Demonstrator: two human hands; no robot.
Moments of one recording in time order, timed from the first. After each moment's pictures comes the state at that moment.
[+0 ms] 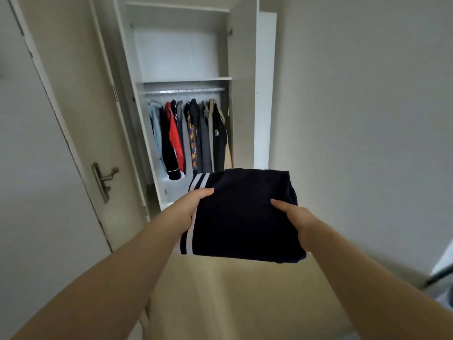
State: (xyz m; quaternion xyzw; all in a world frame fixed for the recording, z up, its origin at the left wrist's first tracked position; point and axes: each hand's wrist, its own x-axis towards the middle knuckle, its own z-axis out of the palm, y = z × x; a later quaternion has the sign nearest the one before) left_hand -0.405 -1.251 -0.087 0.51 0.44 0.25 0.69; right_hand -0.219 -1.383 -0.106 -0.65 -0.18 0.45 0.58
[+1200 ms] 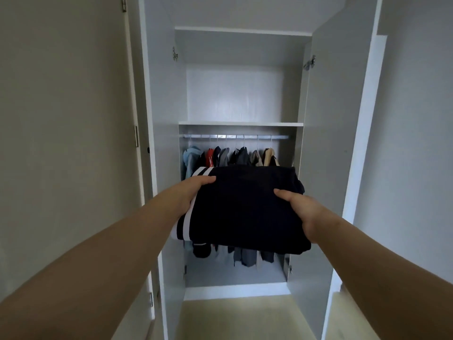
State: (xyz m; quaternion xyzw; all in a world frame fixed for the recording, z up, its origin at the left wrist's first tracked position) left_hand -0.249 -0.636 0.022 0.51 0.48 0.37 0.61; right_hand -0.042 -0.716 -0.002 -0.58 -0.33 0.45 0.59
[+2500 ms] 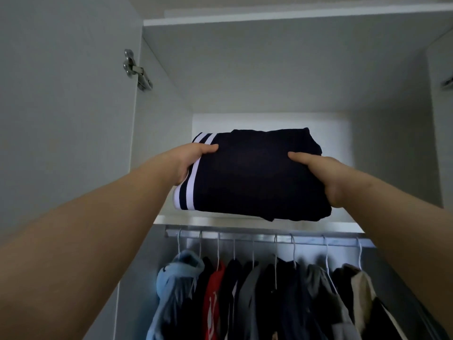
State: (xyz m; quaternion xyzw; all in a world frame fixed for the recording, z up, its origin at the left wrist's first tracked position) left_hand -0.134 0.062 0.245 0.61 0.45 0.51 0.41; right_hand 0.109 0.016 0.221 -0.46 -0.53 0.36 0.62
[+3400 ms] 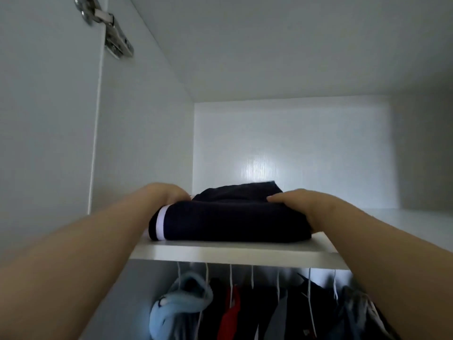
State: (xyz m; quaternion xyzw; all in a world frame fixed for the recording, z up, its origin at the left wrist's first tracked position) left_hand -0.187 0.250 0.215 0.68 0.71 0.17 0.09; right_hand 0.059 0.197 0.200 -0.64 -0.54 0.33 0.44
